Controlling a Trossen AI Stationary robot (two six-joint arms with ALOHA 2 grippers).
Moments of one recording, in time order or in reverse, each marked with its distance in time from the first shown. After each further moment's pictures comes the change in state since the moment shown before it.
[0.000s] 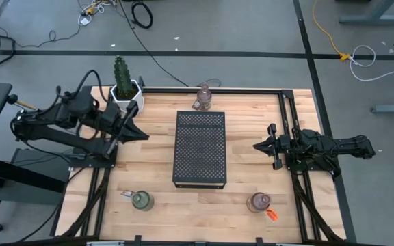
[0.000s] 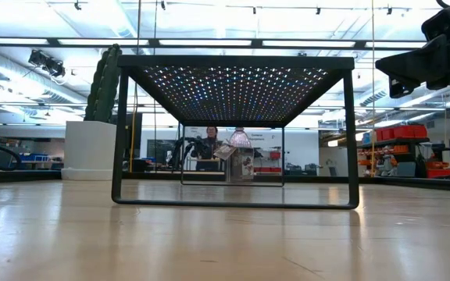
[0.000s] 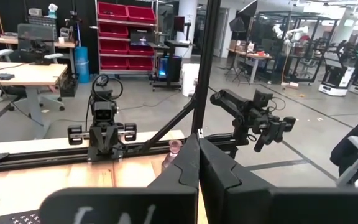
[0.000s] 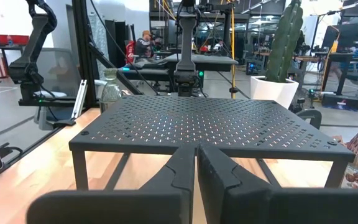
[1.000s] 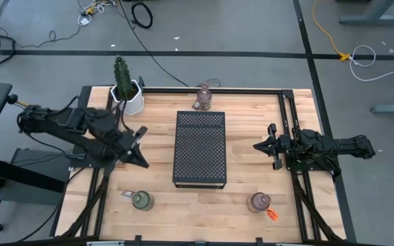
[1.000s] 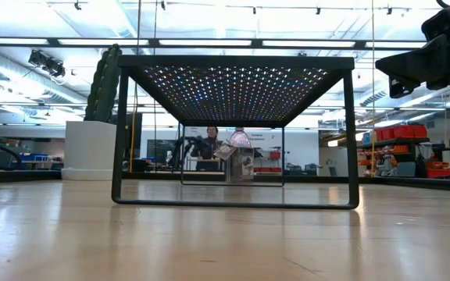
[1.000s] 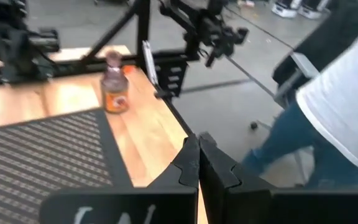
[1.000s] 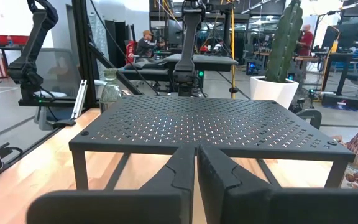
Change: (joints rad) left arm -0.181 0.097 0.000 -0.256 0.079 0.022; right arm 0.000 0.000 0.000 0.000 0.000 0.000
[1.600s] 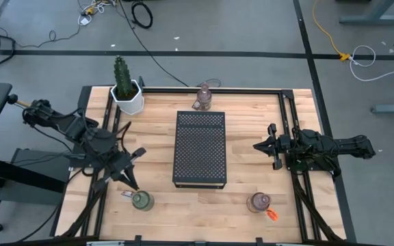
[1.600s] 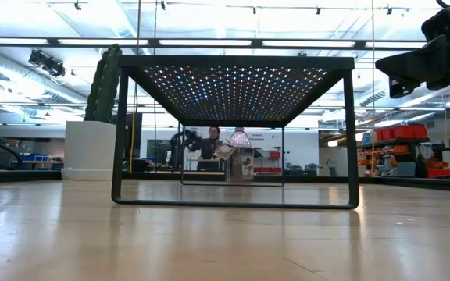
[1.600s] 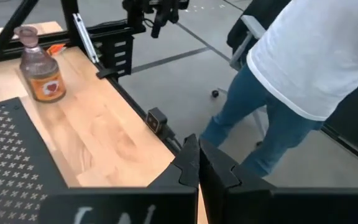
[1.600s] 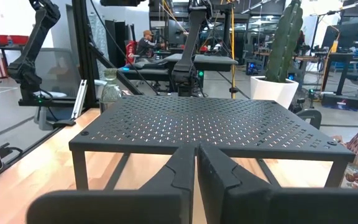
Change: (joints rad) left arm -0.221 0.049 0.000 -0.026 -0.001 0.012; right arm 0.000 0.000 0.000 0.000 0.000 0.000
